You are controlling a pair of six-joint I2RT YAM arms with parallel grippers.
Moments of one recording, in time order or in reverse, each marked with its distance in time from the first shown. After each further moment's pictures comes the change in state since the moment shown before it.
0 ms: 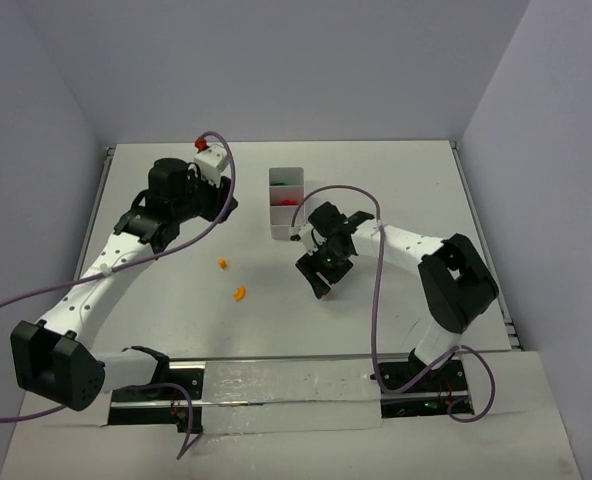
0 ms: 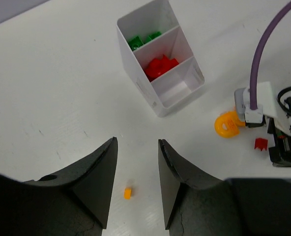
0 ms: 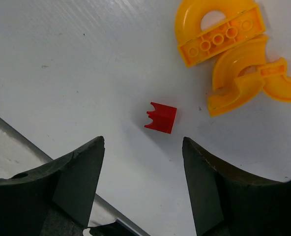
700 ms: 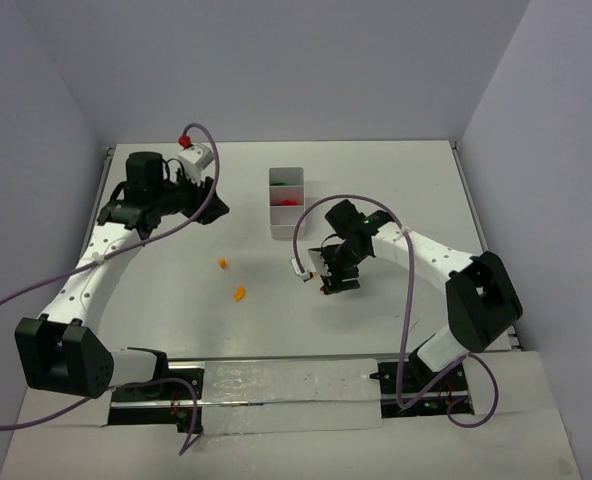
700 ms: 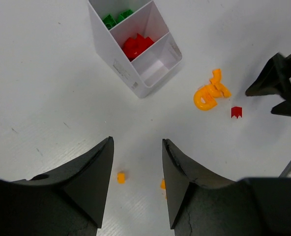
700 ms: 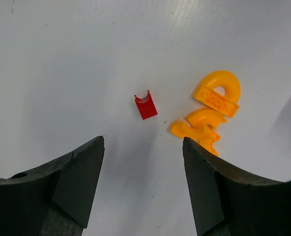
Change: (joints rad) left arm 0.190 0.047 0.045 -0.128 0.373 0.089; right arm -0.057 -0.152 -0.045 -0.117 -0.192 -1.179
